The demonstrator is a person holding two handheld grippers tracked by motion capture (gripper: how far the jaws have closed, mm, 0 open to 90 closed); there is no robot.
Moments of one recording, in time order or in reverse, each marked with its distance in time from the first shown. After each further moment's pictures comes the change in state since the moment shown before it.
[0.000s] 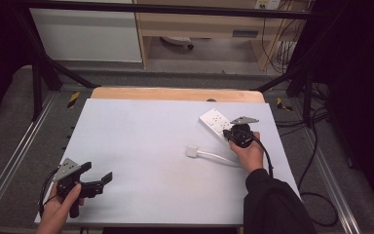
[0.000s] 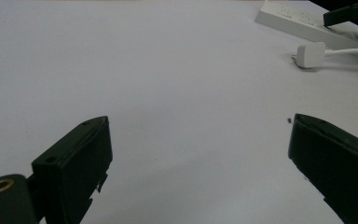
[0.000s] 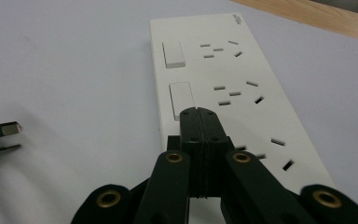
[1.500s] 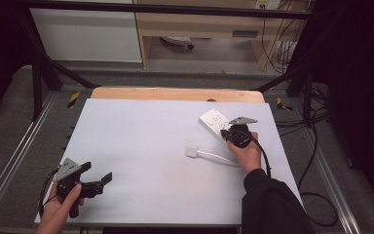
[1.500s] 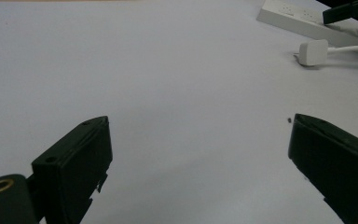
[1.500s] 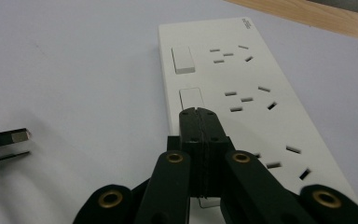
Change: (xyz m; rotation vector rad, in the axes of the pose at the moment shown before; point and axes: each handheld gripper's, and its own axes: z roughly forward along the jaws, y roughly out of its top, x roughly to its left) left arm 0.000 0.000 0.000 0.004 0.010 0.012; right arm 0.004 0.000 0.004 -0.016 0.019 0.011
